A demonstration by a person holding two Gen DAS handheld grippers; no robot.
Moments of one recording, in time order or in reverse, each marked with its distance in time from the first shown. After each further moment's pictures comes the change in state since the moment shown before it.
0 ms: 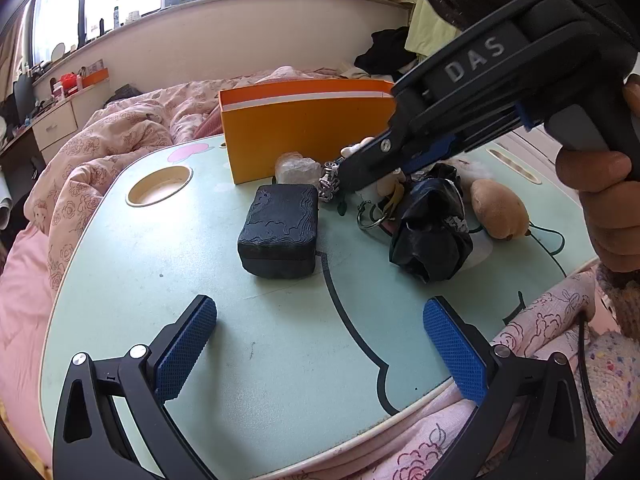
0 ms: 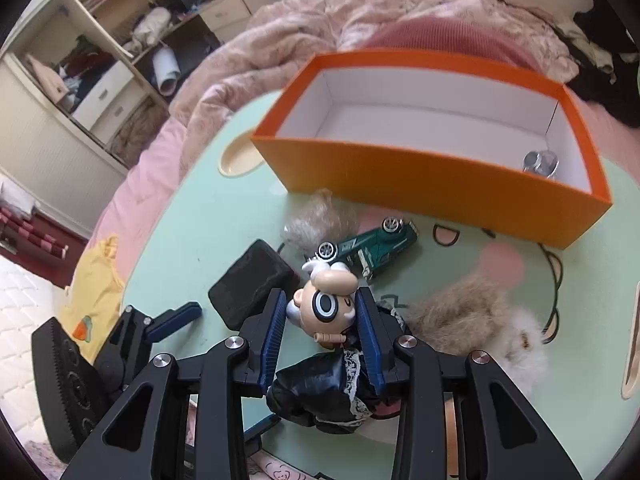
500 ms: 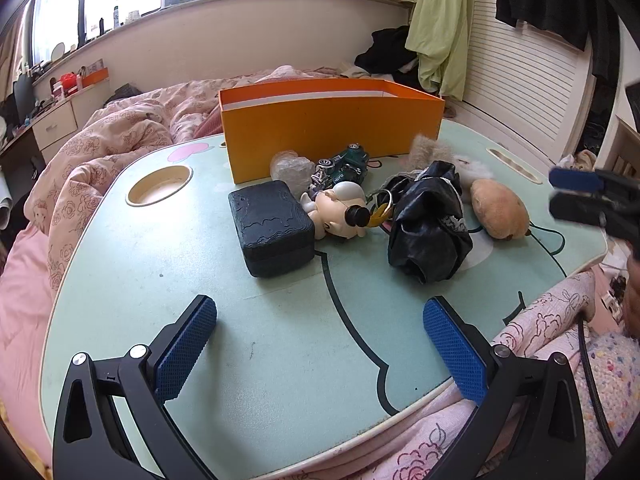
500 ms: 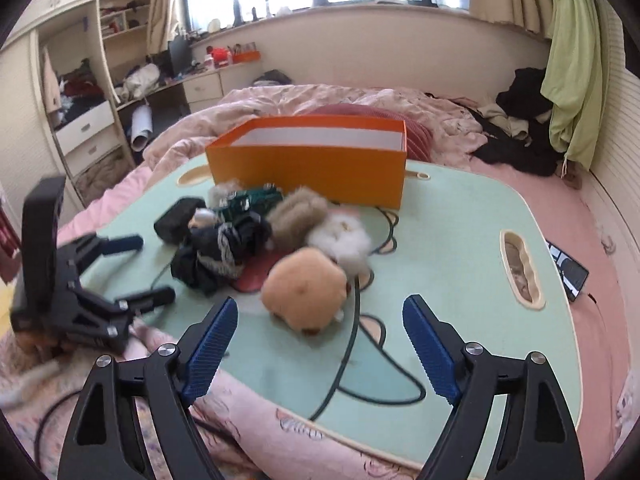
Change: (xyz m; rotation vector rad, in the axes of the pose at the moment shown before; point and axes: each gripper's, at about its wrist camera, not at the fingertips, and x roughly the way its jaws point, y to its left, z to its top) left arm -0.001 0.000 0.000 0.000 0.001 -0.002; right arm -0.063 -0.023 -0.155 -0.099 -0.363 -0.291
